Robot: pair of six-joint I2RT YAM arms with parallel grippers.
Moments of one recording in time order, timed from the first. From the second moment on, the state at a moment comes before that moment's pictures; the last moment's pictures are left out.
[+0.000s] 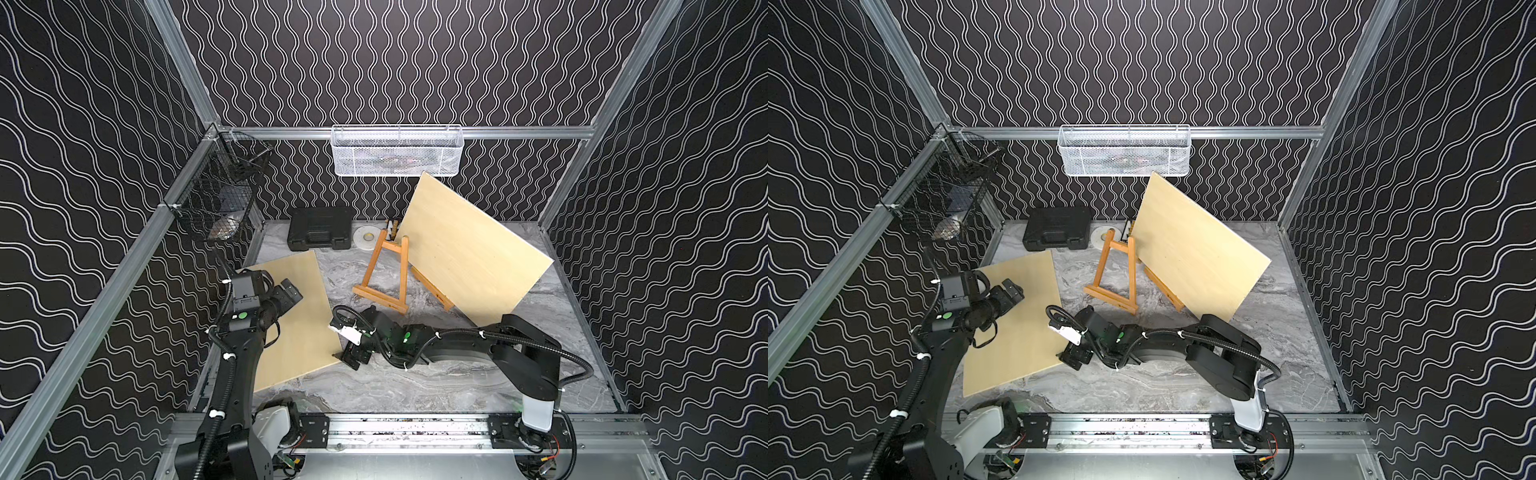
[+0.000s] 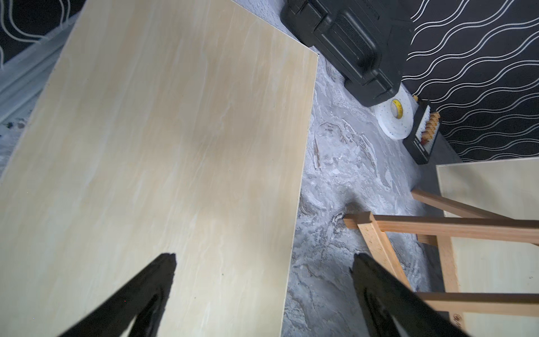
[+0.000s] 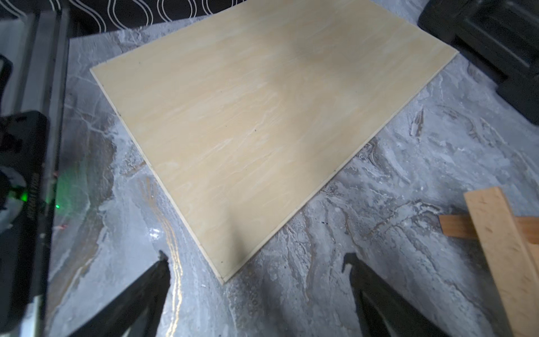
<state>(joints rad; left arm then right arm) 0.30 1.02 0.80 -0.60 0.13 -0.52 1.17 1.90 1.18 0.08 -0.01 -0.06</state>
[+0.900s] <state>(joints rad) 0.61 1.27 0.77 -0.41 -0.07 -0.53 1.08 1.92 1.27 -0.08 -0.08 0.46</state>
